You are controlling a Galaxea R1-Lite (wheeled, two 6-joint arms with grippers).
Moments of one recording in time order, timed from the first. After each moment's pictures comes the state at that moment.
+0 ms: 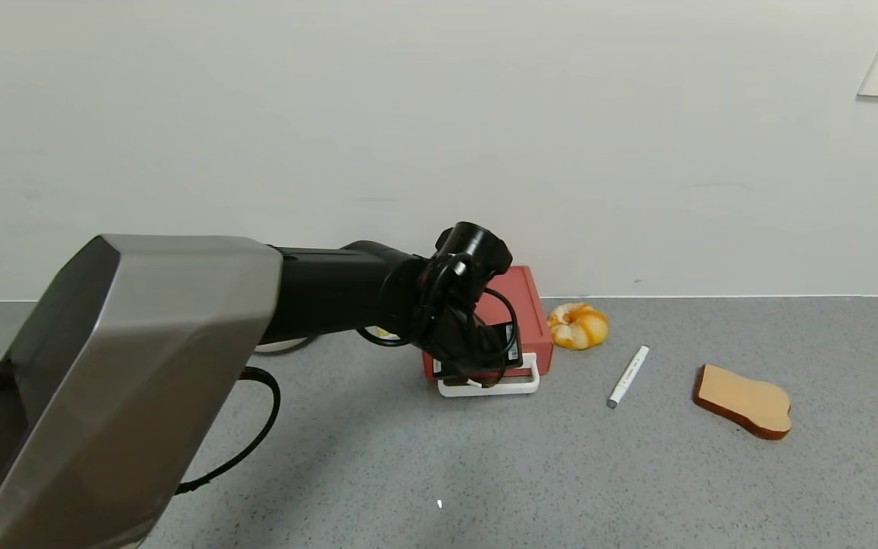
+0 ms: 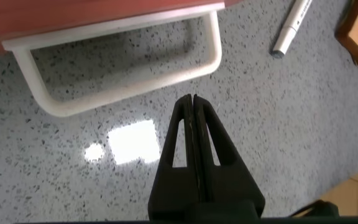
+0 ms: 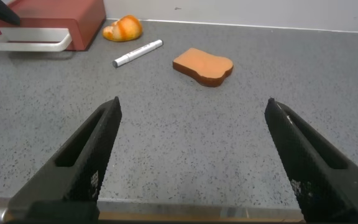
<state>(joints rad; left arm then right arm) -0.65 2.29 -1.91 0.48 -0.05 -0.59 -0.01 0.00 0.00 -0.01 0.02 -0.01</state>
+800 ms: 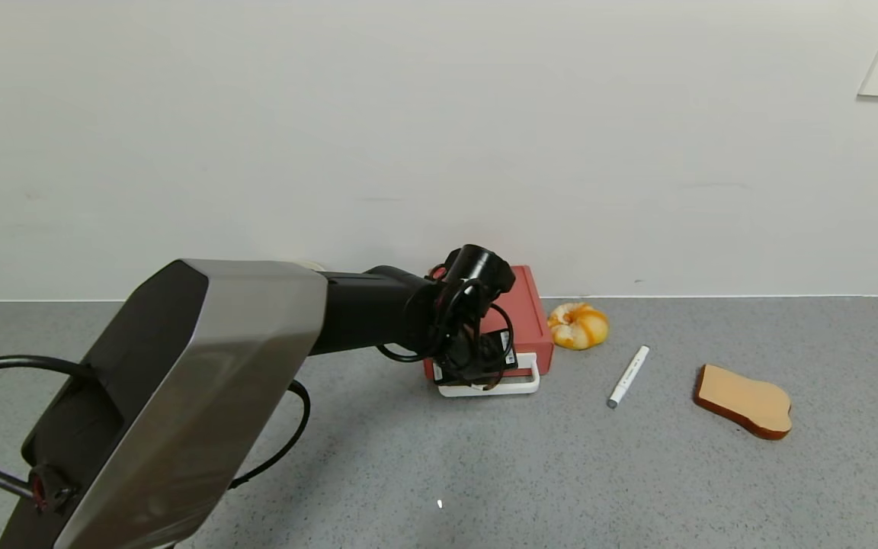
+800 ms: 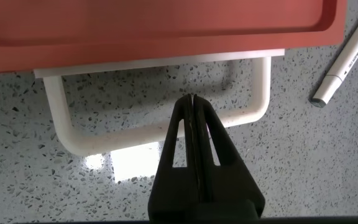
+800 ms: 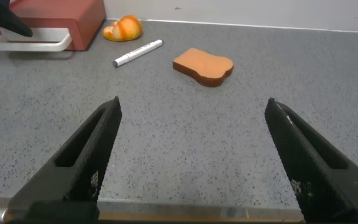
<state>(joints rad) -0.64 2.38 -1.93 0.42 0.07 -0.67 -0.01 0.00 0.00 -0.01 0.02 -0.01</state>
